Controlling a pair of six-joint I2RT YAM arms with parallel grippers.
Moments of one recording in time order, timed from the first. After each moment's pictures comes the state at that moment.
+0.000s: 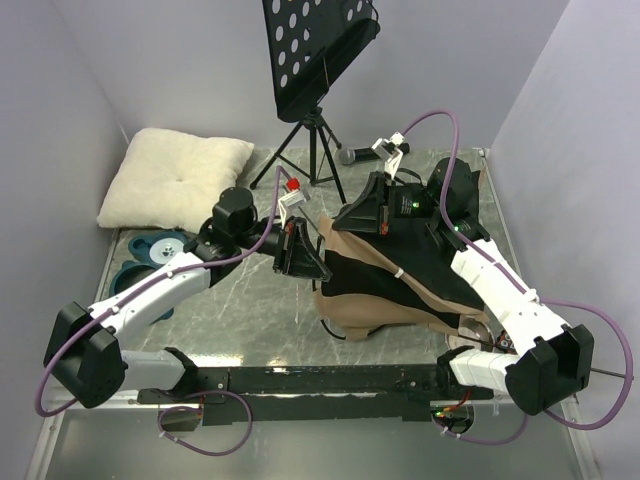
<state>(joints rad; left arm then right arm) -0.64 1.28 0.92 0.23 1.20 -0.63 0.38 1.19 1.09 0.27 -1.19 0.85</state>
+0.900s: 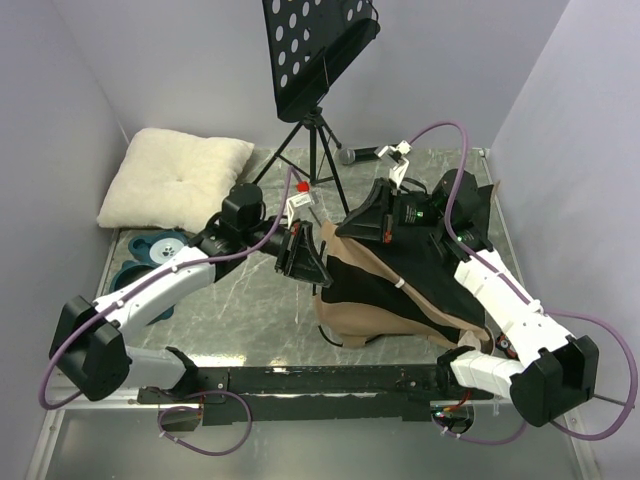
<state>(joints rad) -0.66 1.32 0.99 0.13 1.27 -0.62 0.38 1.14 1.01 0.33 -1.18 0.85</state>
